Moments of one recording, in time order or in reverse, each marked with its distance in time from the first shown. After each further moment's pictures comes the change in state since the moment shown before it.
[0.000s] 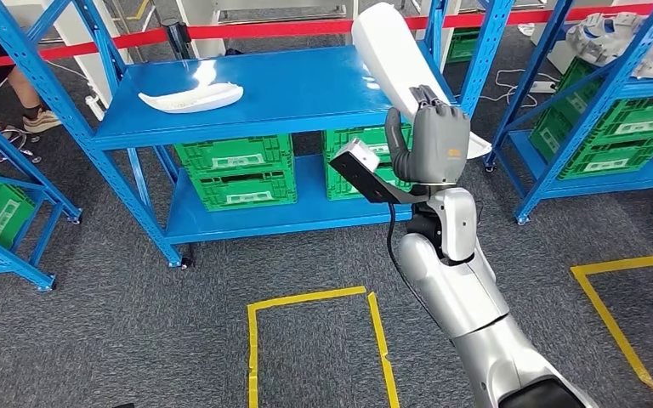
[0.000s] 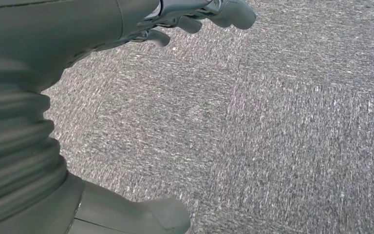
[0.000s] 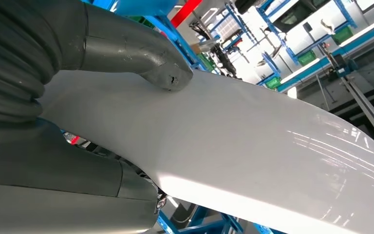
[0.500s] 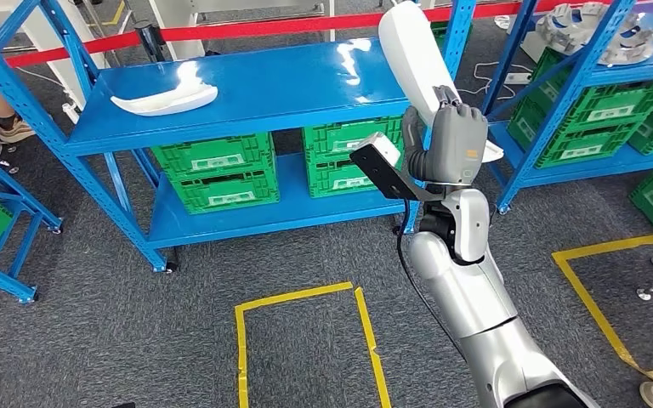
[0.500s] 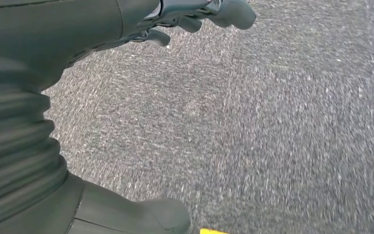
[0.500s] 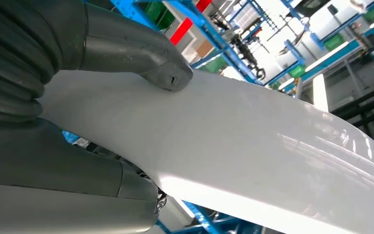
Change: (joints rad) left arm 0.003 -0.001 0.003 0.000 0.005 0.004 -0.003; right arm 0.008 -0.004 -0.035 -0.001 -0.049 -0.011 -0.009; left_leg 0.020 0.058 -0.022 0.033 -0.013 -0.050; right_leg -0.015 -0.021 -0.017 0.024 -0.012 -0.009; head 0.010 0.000
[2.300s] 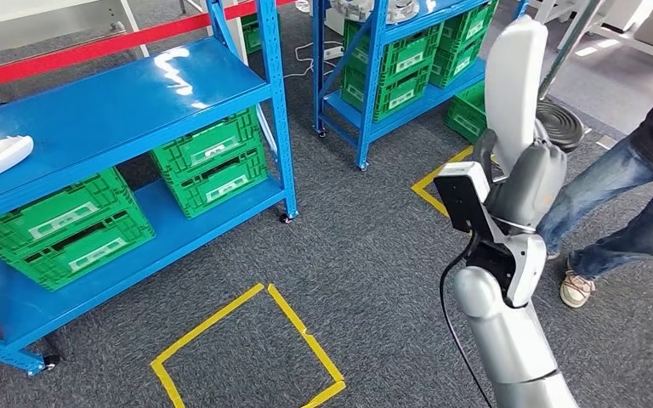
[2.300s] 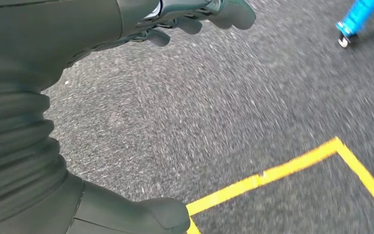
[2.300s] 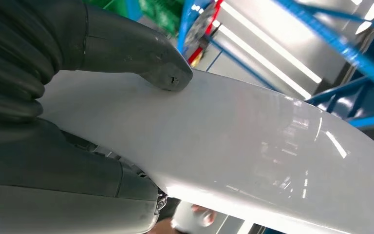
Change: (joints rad) left arm 0.028 0.007 0.003 0.008 -0.084 -0.040 -0.015; right arm 0.249 -0.102 -0.130 -0.308 -0.148 -0.104 -0.012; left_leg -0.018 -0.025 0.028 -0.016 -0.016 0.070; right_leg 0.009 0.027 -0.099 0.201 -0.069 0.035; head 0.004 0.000
